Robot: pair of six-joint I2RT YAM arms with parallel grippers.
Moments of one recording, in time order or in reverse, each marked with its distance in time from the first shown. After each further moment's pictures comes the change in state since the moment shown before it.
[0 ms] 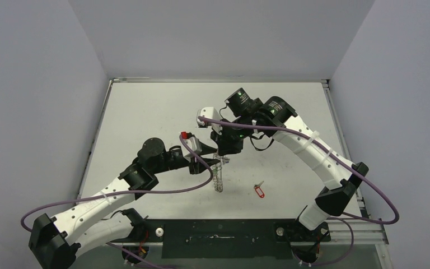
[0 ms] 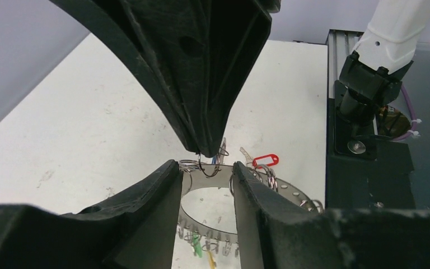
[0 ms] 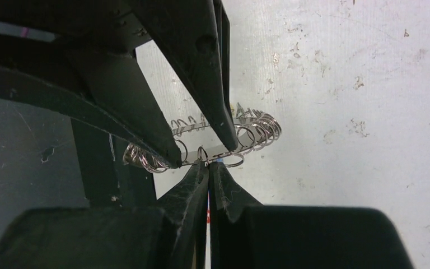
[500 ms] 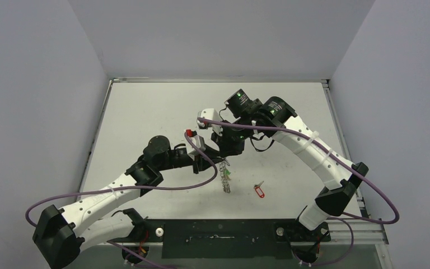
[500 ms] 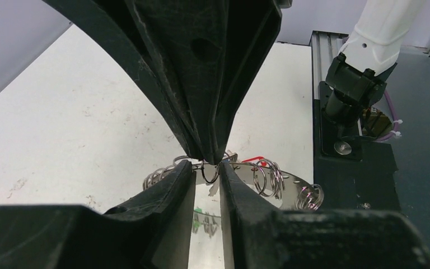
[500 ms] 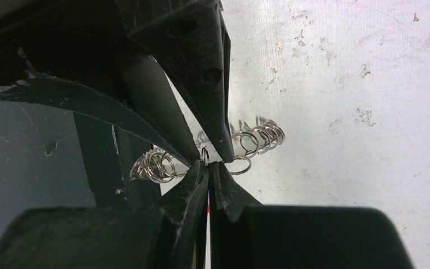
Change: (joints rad) left arm 0.000 0.094 0.002 0.075 0.071 -0.045; right arm 0.009 0.009 0.015 -0.035 0.027 0.021
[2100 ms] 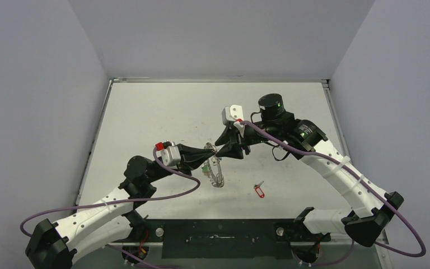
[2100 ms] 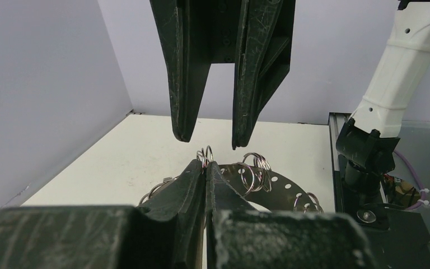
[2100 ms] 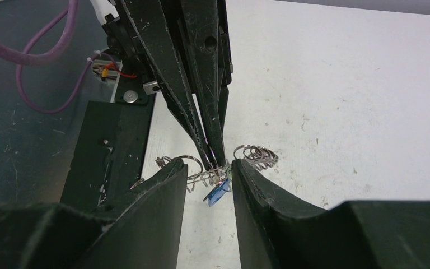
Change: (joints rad) left arm 0.000 -0.167 -0.209 0.450 -0.097 -0.095; right arm -0.125 -0.348 -0.451 0.645 -0.406 0.010
